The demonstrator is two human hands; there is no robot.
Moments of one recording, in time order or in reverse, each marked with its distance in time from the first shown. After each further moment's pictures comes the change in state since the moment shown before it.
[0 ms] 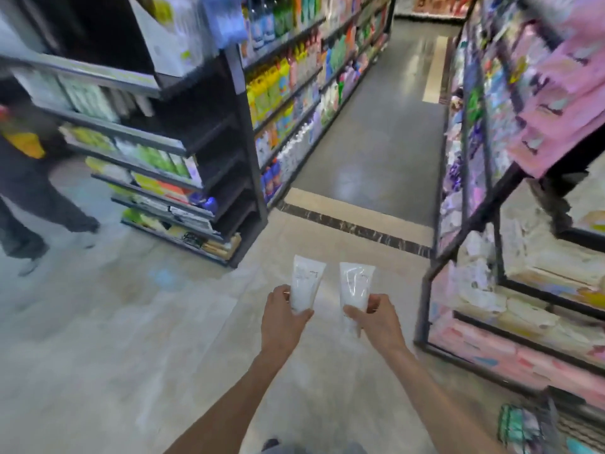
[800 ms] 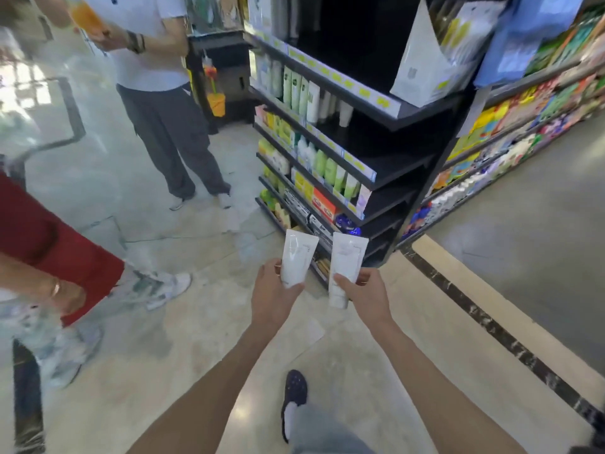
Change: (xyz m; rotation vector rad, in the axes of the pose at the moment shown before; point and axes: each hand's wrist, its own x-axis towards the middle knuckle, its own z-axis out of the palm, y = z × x) left_hand 0.230 -0.175 -0.337 -0.074 0.482 -0.250; right_hand 0.101 -0.254 0.445 -0.073 -0.415 -0.258
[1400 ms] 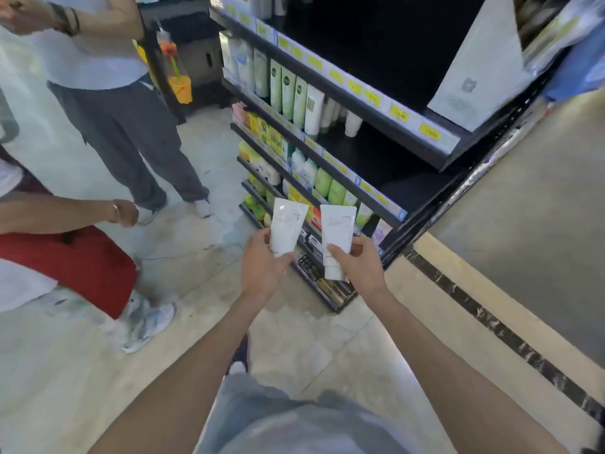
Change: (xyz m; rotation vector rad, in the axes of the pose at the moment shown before) left_hand 0.314 0.025 -0.006 -0.039 -0.053 0.027; right_hand 0.239 -0.121 0.115 -0.041 0.028 0.000
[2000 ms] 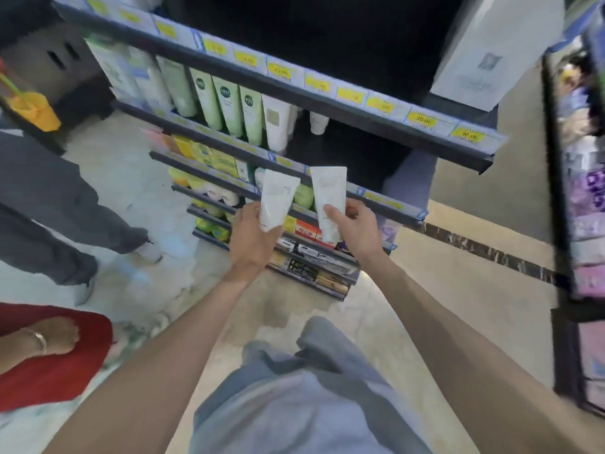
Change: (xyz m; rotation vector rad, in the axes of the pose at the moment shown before) left_hand 0.273 0.014 -0.005 0.176 -0.344 0.264; right_hand 0.151 -0.097 0.099 0.098 0.391 0.080
